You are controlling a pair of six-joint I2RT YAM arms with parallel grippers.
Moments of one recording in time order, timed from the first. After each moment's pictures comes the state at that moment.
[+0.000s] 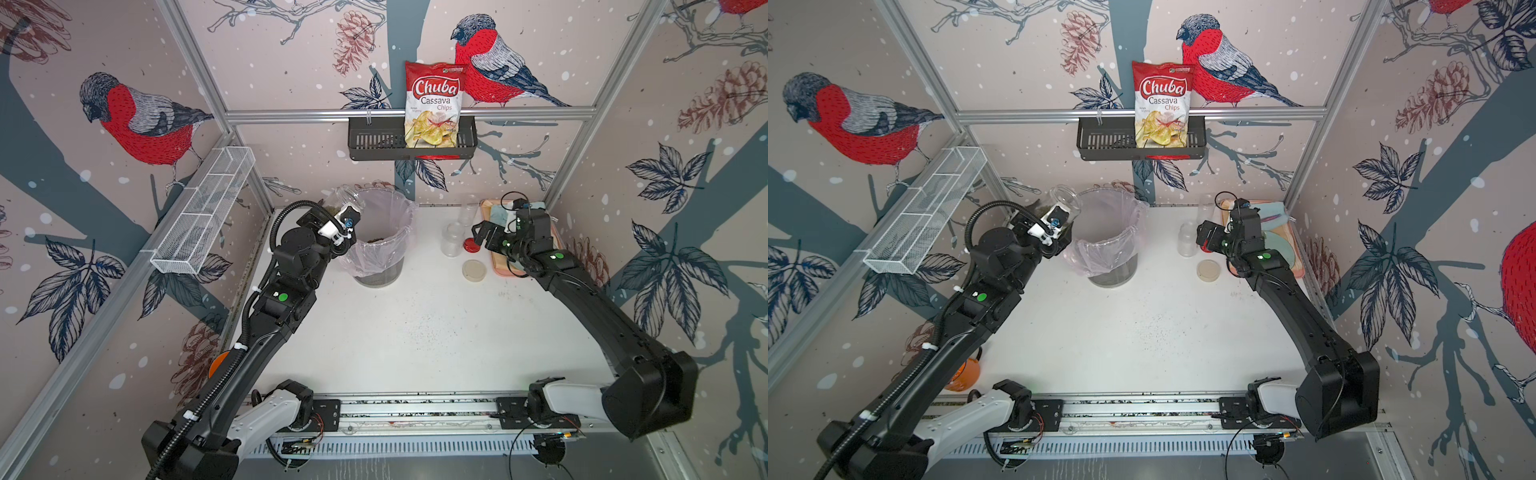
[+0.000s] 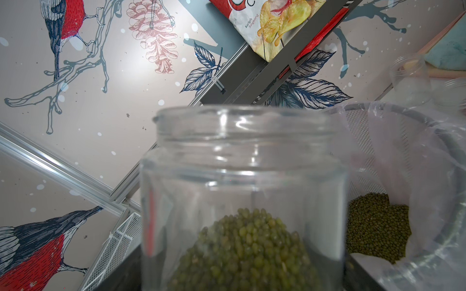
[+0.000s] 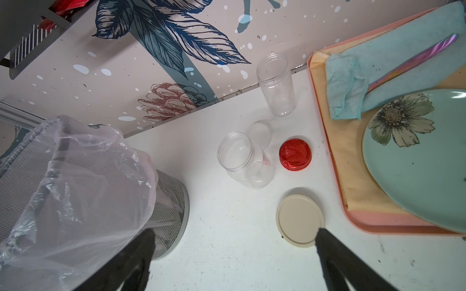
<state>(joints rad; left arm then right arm) -0.40 1.01 1.04 -0.05 -0.21 0.74 0.29 1.30 1.14 -0.39 -0.05 0.47</state>
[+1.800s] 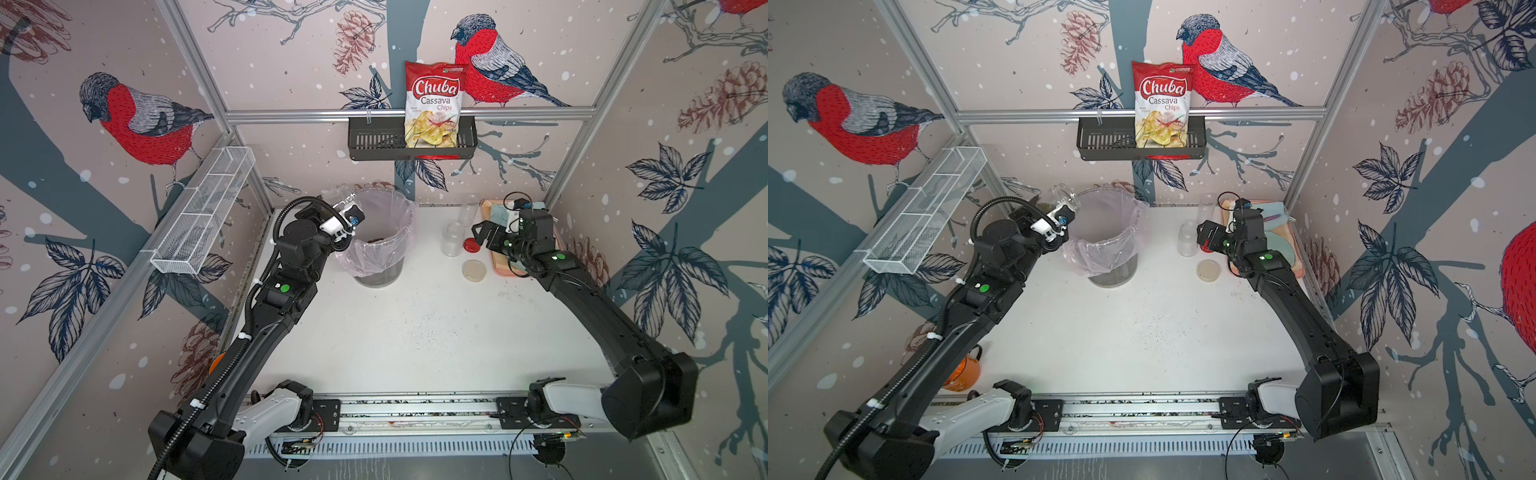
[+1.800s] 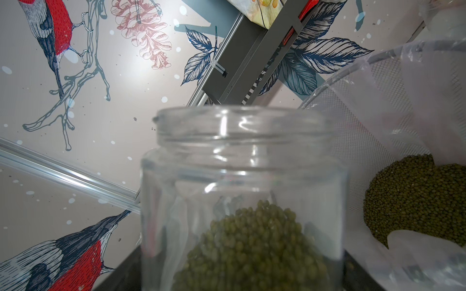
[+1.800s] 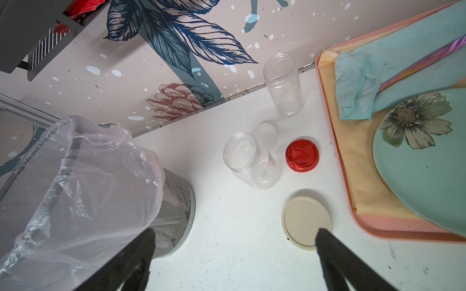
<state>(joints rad) -0.37 1.07 1.08 -0.08 -0.25 0.93 0.27 1.30 1.12 -0.36 -0.11 0.47</state>
